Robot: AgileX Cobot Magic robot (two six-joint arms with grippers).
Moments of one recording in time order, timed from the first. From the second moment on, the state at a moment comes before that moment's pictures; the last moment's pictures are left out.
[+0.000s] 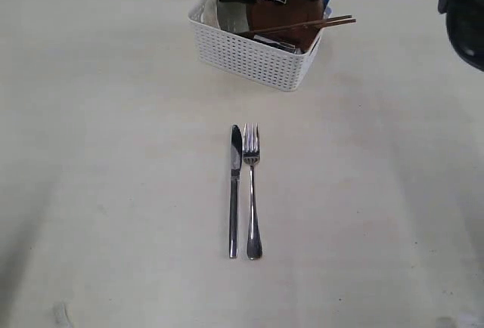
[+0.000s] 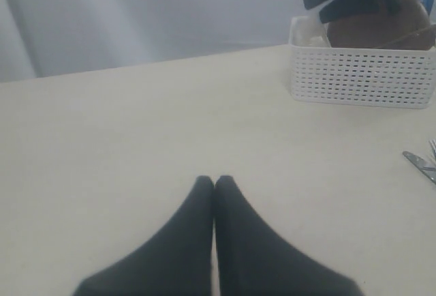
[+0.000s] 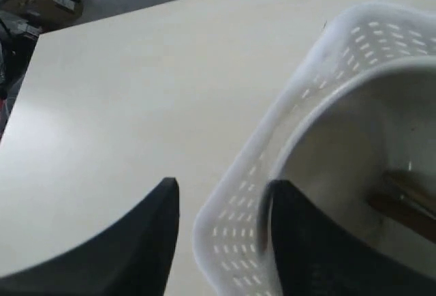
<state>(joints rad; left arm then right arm) -0.26 0.00 0.00 0.04 0.32 0.00 0.42 2.34 -1.95 0.81 0.56 -0.17</state>
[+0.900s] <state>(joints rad) -0.26 0.00 0.00 0.04 0.32 0.00 0.46 2.41 -1.97 0.69 0.54 -0.10</state>
